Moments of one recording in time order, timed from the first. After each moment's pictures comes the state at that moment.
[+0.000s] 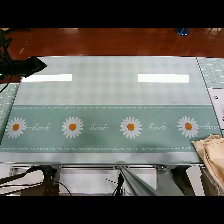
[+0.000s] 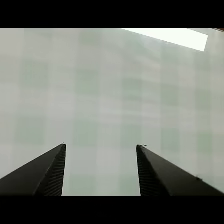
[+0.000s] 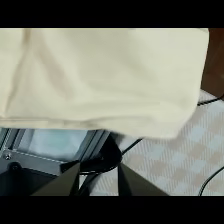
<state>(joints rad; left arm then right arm) 0.25 -1.36 1.24 0.93 -0.85 -1.21 -1.12 -0.78 1.03 -1.91 1.77 1.50</state>
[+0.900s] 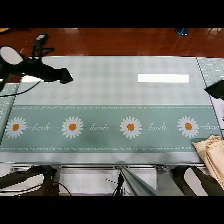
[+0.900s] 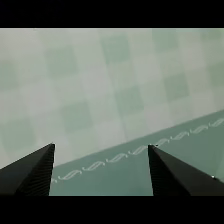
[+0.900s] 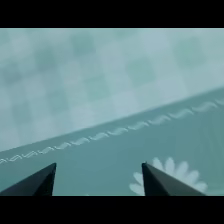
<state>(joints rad) -0.08 -1.35 1.31 1.20 -1.11 -1.30 -0.45 -0.86 1.01 -1.15 1.18 1.35</state>
